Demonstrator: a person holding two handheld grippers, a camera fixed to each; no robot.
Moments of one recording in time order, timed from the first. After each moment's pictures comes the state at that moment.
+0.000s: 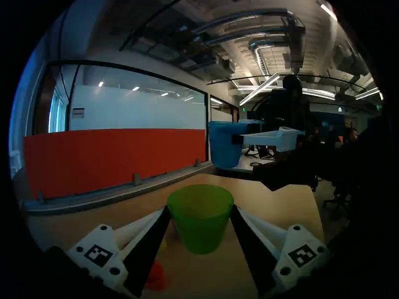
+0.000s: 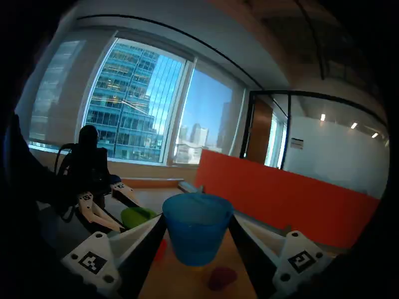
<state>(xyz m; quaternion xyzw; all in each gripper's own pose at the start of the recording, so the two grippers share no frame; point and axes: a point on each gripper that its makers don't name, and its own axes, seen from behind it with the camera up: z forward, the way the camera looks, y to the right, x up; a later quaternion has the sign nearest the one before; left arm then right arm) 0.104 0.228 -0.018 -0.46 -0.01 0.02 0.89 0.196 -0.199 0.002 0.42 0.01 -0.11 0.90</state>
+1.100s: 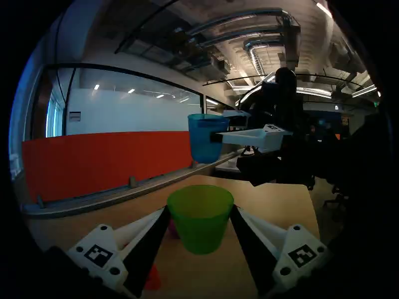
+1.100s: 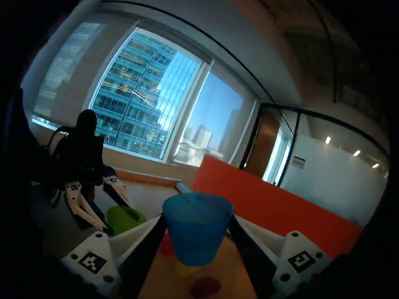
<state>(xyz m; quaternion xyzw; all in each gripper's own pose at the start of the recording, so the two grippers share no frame) 0.107 0.235 -0.037 -0.47 -0.01 0.02 0.88 0.213 -0.210 0.015 0.43 0.05 -0.19 0.88</state>
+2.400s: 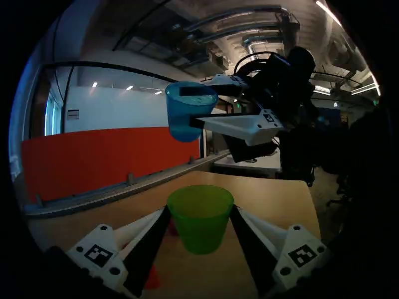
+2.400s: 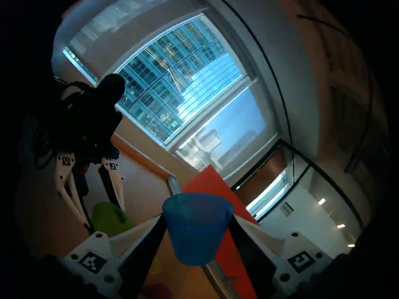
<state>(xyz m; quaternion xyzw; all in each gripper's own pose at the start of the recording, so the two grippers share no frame) 0.097 0.243 -0.034 -0.48 -0.02 0.03 0.88 0.238 -0.235 0.038 0.41 0.14 -0.39 0.81</state>
